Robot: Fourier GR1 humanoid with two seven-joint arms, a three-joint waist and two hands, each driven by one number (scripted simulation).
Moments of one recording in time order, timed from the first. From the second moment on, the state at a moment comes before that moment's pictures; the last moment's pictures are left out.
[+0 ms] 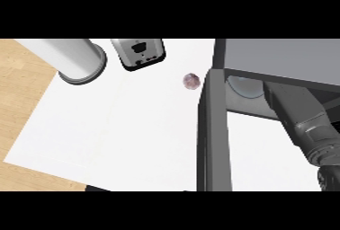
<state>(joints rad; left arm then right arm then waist) 0.42 0.31 0.46 -2.22 0.76 -0.52 0.09 -1.11 -0.28 -0.34 -0.08 0.30 -0.33 -0.62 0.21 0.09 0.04</state>
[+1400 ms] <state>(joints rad) 0.45 0.20 0.28 -2.17 0.61 -0.62 0.07 -1.12 -0.23 -0.37 -0.08 0.26 -0.27 -0.66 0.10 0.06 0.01</state>
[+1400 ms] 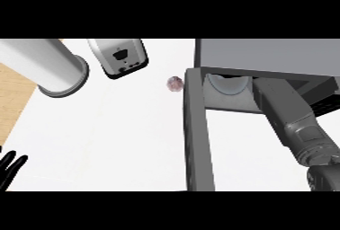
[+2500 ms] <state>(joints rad) 0.32 0.05 0.03 -1.97 0.18 -0.73 0.00 -0.78 -0.09 -0.38 -0.20 0.16 0.23 -0.84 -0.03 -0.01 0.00</state>
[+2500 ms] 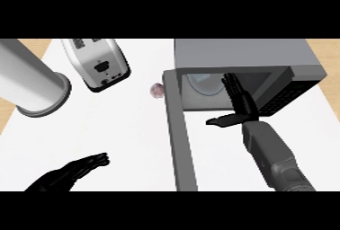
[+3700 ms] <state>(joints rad) 0.01 0.00 -0.29 -1.55 -0.25 -0.45 -0.20 0.00 -0.24 -0.29 -0.87 0.02 0.39 -0.82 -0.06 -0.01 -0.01</state>
